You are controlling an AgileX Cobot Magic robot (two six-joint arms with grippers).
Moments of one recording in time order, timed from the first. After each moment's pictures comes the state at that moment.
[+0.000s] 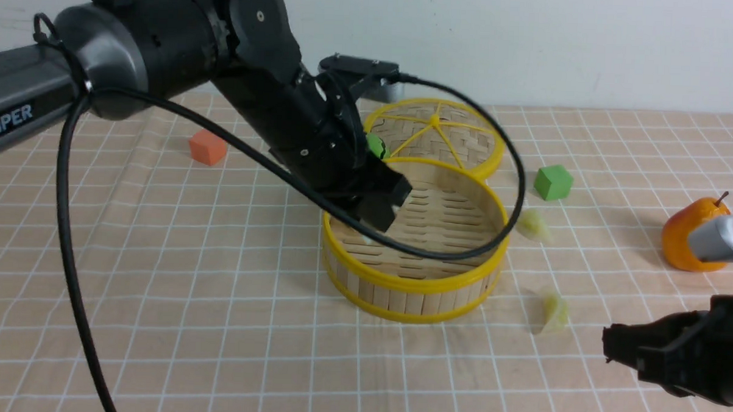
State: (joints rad) right arm 0.10 1.07 -0.56 1.01 0.53 -0.78; left arm -0.47 1.89 -1.70 -0.42 0.94 0.31
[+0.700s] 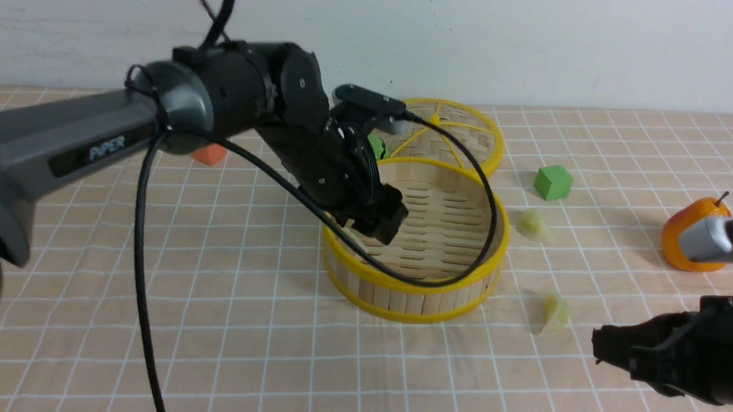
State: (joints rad) right arm 0.10 1.09 -0.56 1.07 0.54 -0.84; left arm -0.48 1.99 -1.75 -0.22 0.87 0.24
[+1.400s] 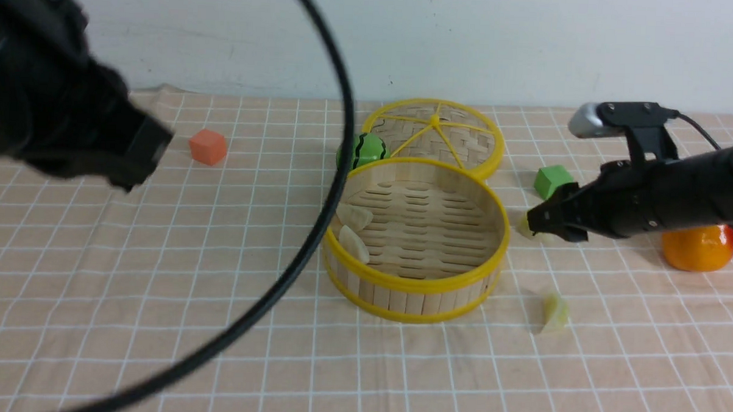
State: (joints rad) right arm 0.10 1.77 -1.20 0.87 0.43 -0.84; left arm -0.48 1.14 -1.37 0.03 1.23 -0.03
